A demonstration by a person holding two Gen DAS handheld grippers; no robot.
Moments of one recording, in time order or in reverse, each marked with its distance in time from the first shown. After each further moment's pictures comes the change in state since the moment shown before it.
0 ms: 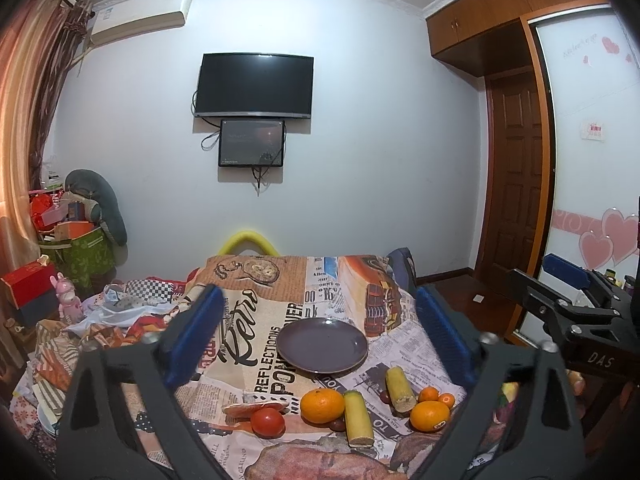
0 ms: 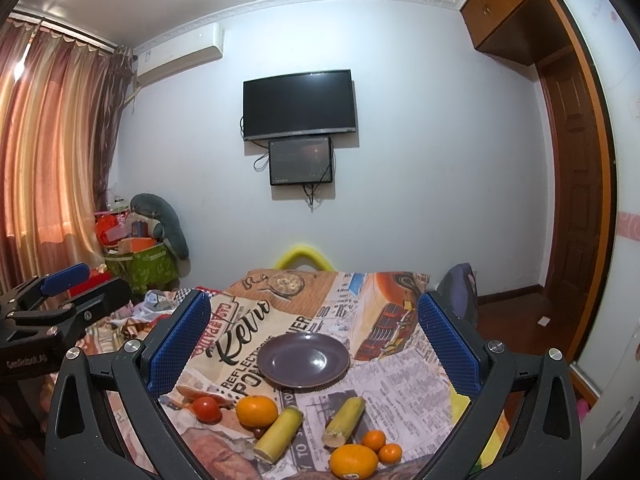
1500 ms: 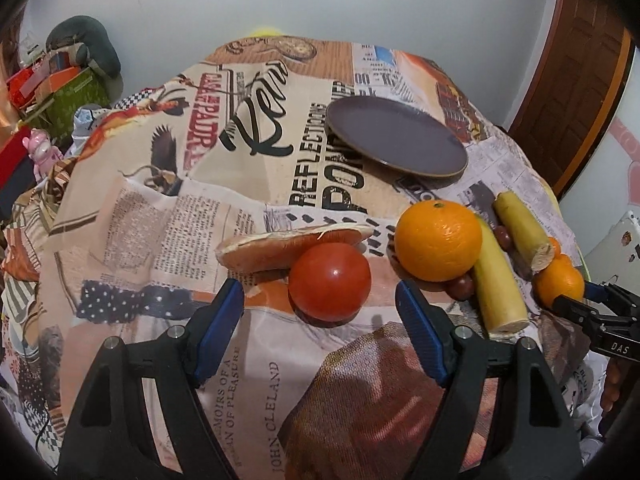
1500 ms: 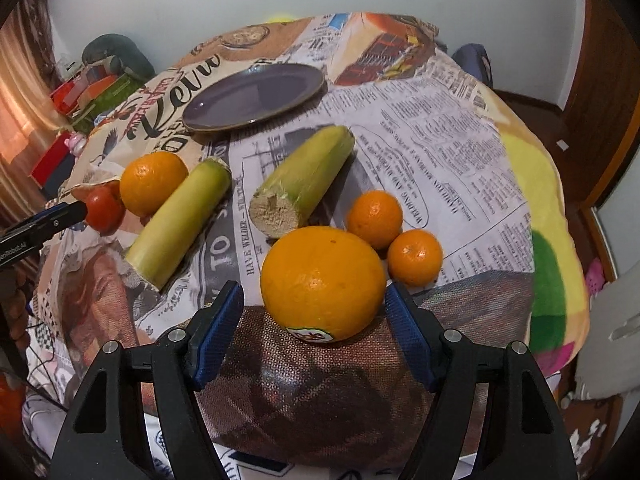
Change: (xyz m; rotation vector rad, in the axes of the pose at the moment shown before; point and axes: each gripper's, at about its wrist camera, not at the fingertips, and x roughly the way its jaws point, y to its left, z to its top) left arm 0.174 0.083 -0.172 -0.096 0.703 0.044; right arm 0.112 -0.057 -0.167 0.123 0.813 0.015
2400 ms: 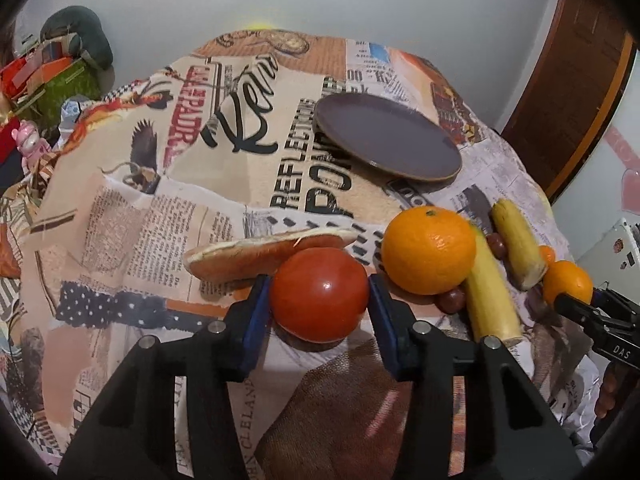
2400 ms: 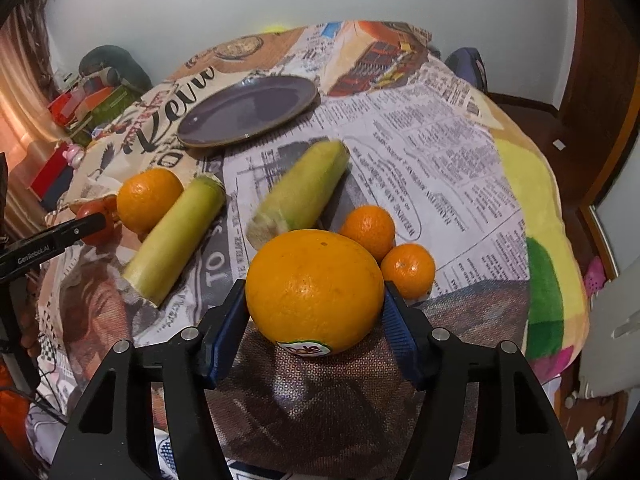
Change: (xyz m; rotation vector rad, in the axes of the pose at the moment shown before) left arm 0.006 -0.005 0.007 -0.019 -0.004 -0.046; right arm -0.009 -0.003 0.006 0.019 -0.046 0.006
